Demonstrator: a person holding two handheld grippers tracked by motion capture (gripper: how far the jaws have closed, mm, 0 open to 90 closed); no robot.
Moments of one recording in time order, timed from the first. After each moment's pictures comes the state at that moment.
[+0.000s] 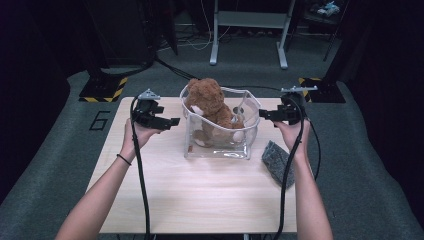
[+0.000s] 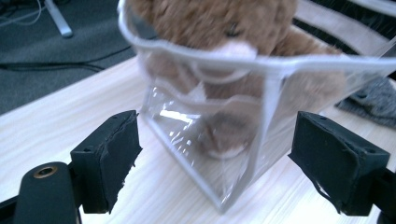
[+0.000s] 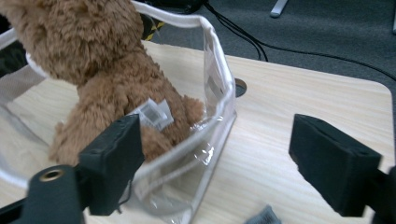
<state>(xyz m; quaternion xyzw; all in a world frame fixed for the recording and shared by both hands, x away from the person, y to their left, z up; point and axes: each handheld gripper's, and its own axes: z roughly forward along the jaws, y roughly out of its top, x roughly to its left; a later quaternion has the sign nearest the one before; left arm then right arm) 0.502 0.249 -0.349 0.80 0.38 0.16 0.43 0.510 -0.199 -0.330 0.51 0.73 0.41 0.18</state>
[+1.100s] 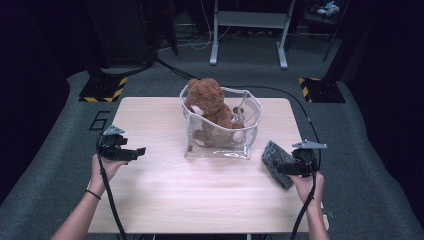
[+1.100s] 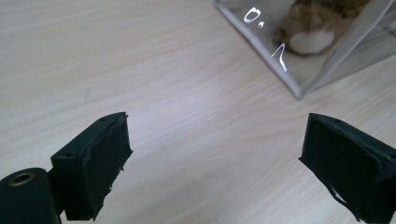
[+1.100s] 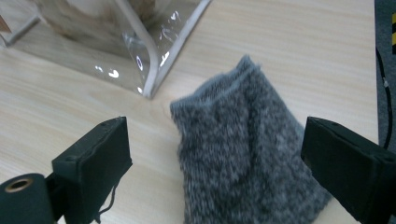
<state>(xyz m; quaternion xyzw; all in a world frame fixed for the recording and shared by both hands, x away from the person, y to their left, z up) 0.446 0.352 -0.443 0.77 0.48 0.17 0.38 0.406 -0.242 -0.438 0.52 0.75 0.35 0.21</state>
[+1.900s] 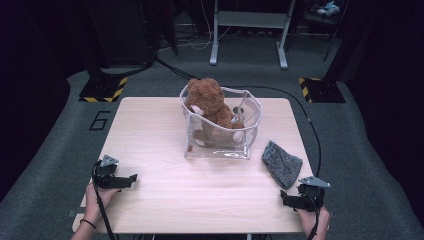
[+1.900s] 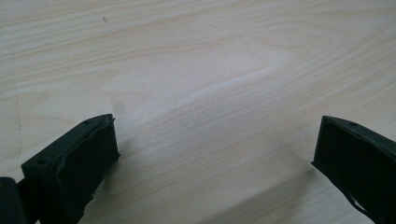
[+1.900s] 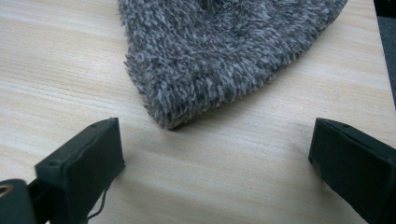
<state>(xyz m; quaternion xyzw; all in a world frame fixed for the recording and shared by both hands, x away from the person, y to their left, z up) 0.399 0.380 -0.530 0.76 0.52 0.20 0.33 0.340 -0.270 -0.528 0.57 0.73 0.31 0.23</state>
